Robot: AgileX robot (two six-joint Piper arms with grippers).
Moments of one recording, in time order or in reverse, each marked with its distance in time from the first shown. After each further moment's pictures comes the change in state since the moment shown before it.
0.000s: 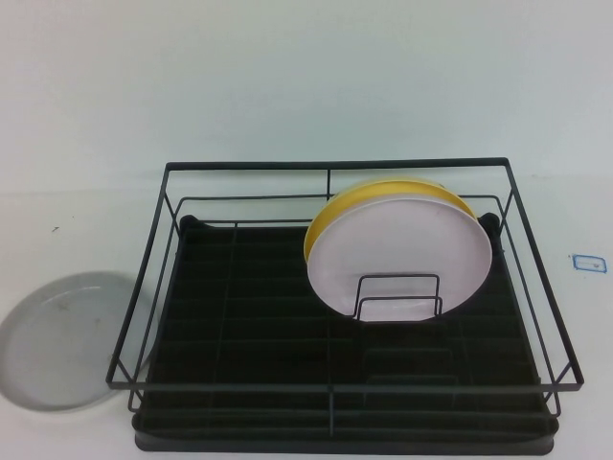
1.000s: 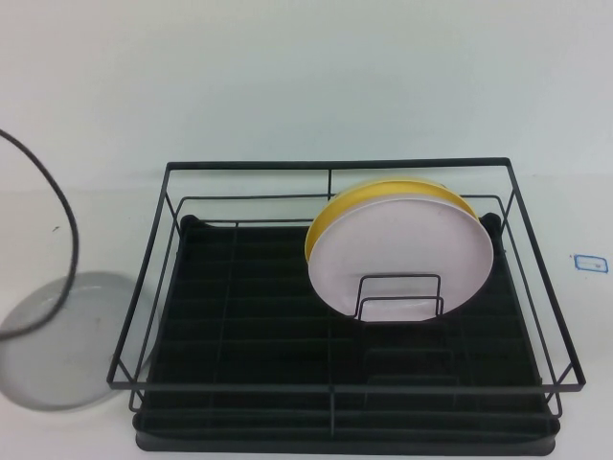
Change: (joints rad) right arm 0.101 0.368 0.041 0.852 0.964 -1.244; left arm 0.366 0.744 -0.112 -0.787 -0.026 0.666
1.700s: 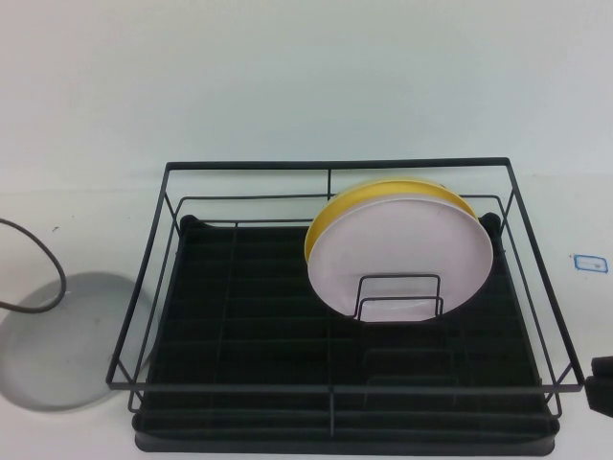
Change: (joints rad) right arm 0.058 0.164 0.000 0.044 0.029 0.018; left arm 0.197 0.465 0.000 -0.311 -0.003 0.462
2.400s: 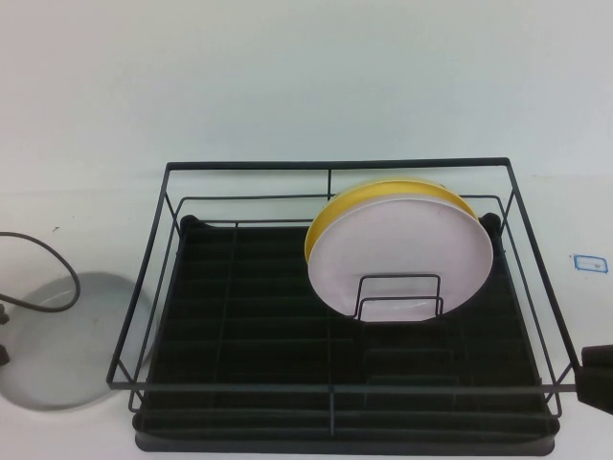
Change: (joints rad) right arm 0.000 0.020 0.000 0.083 0.004 0.002; left arm -0.024 0.213 -0.002 -0.141 -0.051 0.110
